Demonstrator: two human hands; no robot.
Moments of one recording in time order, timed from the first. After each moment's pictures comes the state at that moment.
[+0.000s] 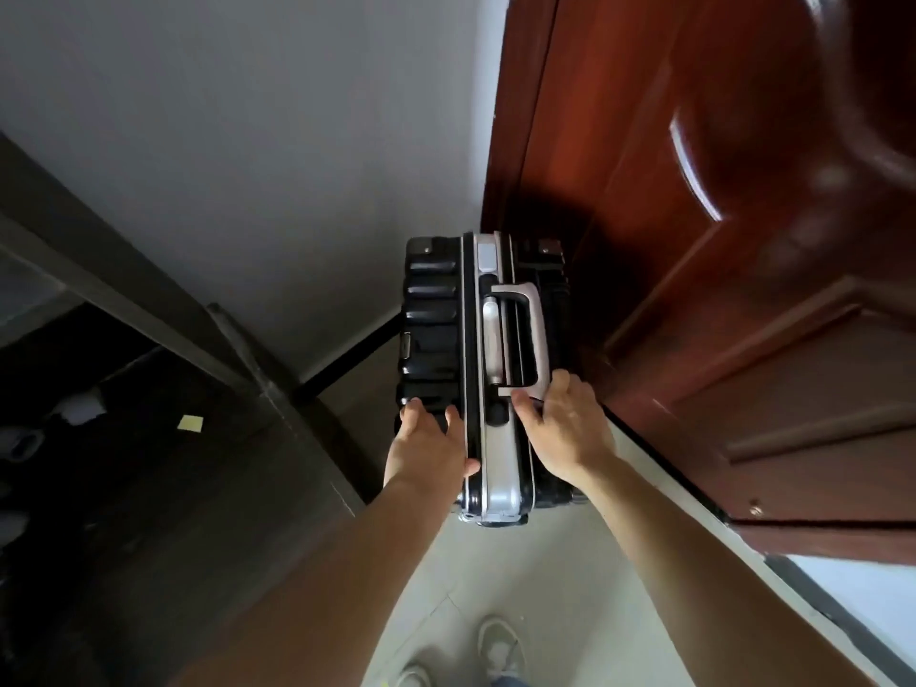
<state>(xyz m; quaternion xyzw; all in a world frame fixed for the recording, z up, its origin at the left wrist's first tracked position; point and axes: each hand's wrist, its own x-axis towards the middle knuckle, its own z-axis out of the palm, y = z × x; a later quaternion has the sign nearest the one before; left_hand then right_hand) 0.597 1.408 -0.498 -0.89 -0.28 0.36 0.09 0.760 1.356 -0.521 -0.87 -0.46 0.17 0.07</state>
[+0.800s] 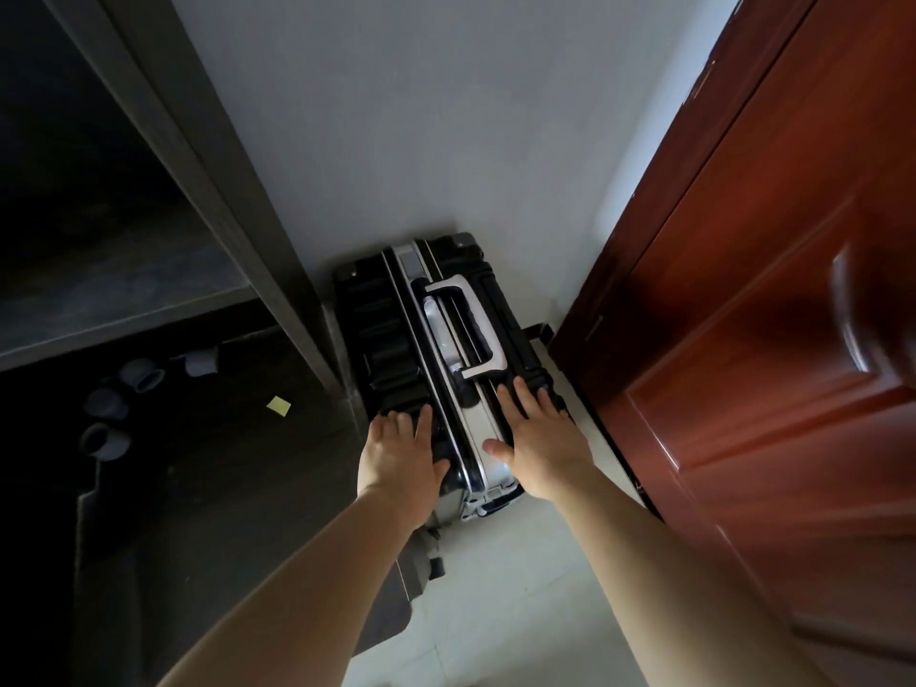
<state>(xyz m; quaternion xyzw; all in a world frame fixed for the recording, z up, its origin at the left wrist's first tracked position) 0.534 1.460 -0.498 -0.77 -0.57 0.26 -0.08 0.713 1.465 -0.507 -0.67 -0.68 0.26 -0.15</state>
